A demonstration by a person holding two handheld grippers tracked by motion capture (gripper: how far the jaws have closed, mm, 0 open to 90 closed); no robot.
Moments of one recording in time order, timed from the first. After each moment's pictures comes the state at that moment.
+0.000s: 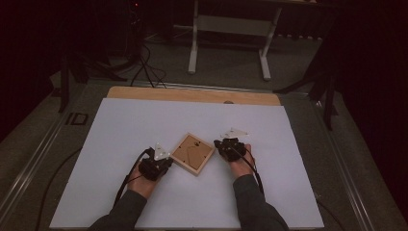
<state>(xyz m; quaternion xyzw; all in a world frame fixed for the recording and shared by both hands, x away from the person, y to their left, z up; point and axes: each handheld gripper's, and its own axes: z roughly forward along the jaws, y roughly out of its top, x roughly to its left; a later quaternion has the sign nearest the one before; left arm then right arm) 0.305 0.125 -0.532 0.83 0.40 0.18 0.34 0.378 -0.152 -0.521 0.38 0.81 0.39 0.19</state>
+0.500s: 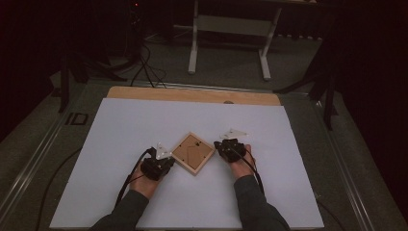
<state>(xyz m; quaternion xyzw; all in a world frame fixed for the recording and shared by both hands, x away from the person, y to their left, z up) 0.306 0.119 -0.531 0.83 0.41 0.17 0.34 0.376 -0.152 -0.520 0.38 0.82 0.38 0.19</state>
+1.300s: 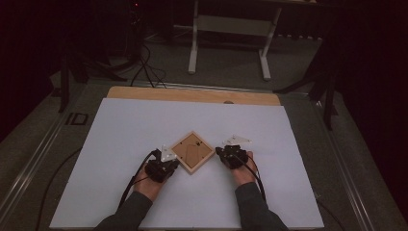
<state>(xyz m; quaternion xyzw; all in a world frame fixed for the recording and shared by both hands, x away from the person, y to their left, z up) 0.301 0.106 -0.532 0.84 0.40 0.17 0.34 0.358 -0.158 -0.527 0.40 0.81 0.39 0.18</state>
